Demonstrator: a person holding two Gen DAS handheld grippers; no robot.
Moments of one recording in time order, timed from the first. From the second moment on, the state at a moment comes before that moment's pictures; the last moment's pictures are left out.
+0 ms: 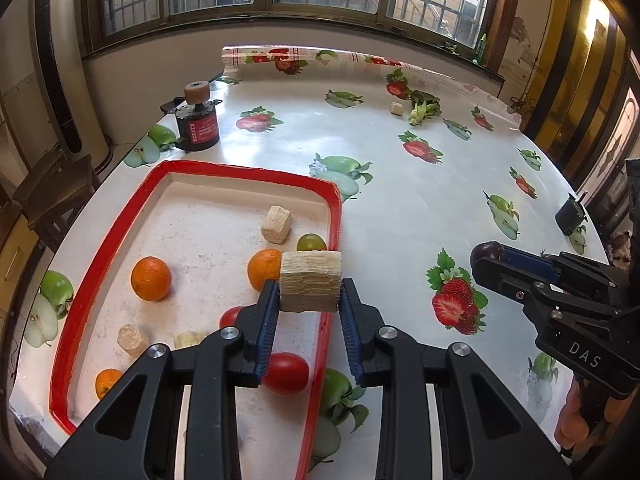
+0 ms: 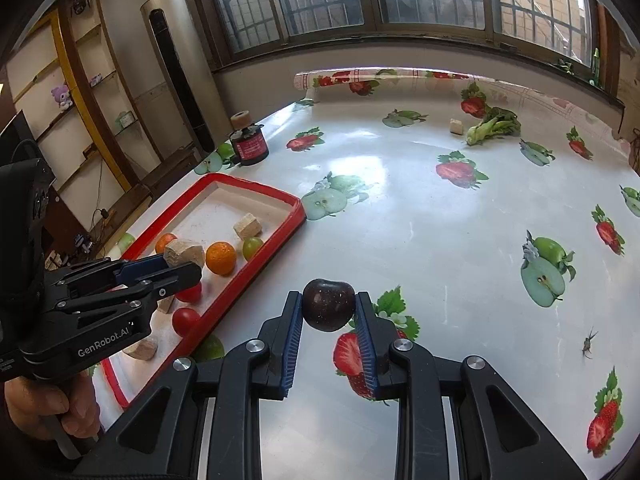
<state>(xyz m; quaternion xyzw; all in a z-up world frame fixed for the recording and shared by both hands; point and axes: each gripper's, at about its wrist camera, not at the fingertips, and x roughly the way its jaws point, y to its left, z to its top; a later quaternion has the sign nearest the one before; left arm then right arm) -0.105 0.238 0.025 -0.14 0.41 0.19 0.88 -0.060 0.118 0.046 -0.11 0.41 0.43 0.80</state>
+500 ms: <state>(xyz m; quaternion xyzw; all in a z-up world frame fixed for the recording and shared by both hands) -0.123 0.291 0.031 -0.16 0.40 0.23 0.87 -0.067 0.183 0.047 -0.12 0.41 0.46 0.78</state>
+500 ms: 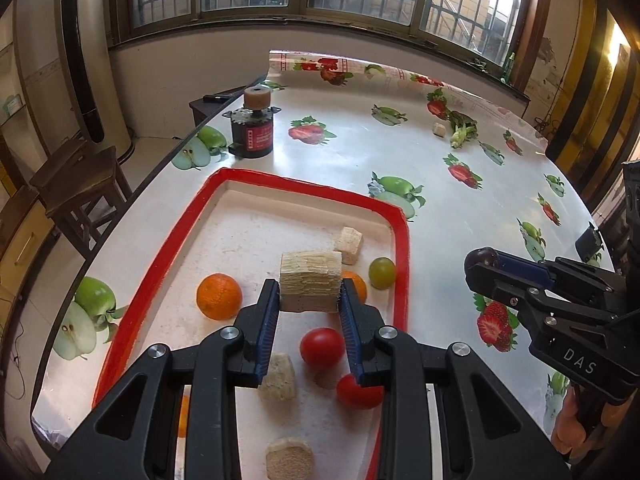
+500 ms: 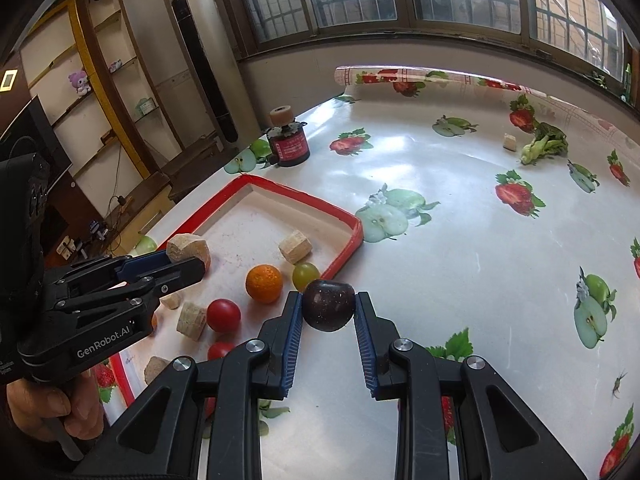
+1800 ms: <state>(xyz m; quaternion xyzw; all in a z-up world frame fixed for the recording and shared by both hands) -0.064 0.381 -0.026 -0.19 0.46 0.25 0.83 -0.019 0.297 -0.003 -0.13 0.45 0.47 0.75</state>
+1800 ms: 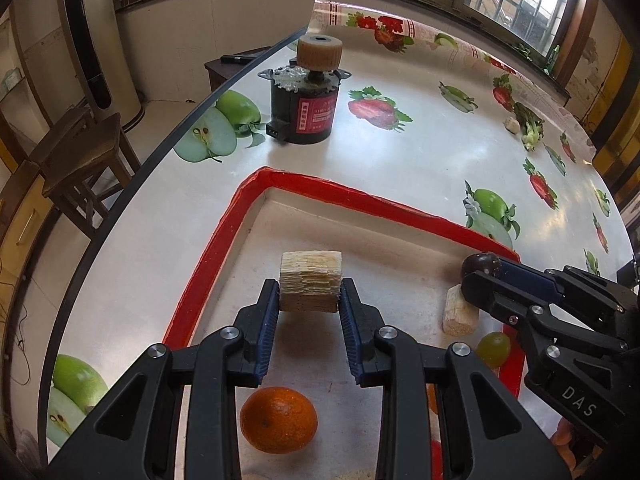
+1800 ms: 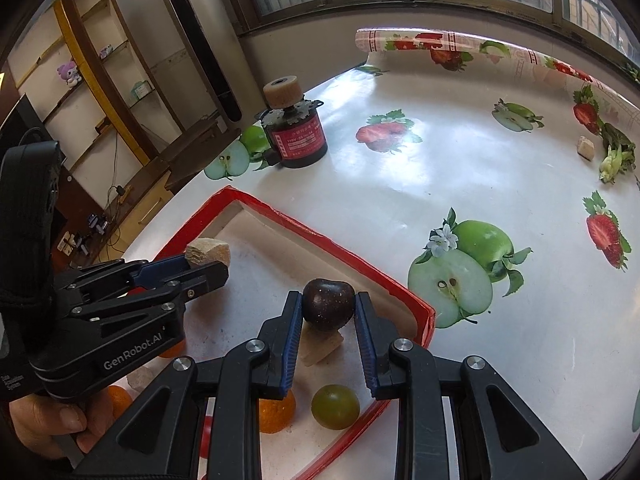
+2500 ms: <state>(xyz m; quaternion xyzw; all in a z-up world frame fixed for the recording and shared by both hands) -0.063 0.375 -0.034 -0.18 0.47 0.26 0.82 -0.015 0.289 -0.007 -0.13 0.46 0.47 0.74</state>
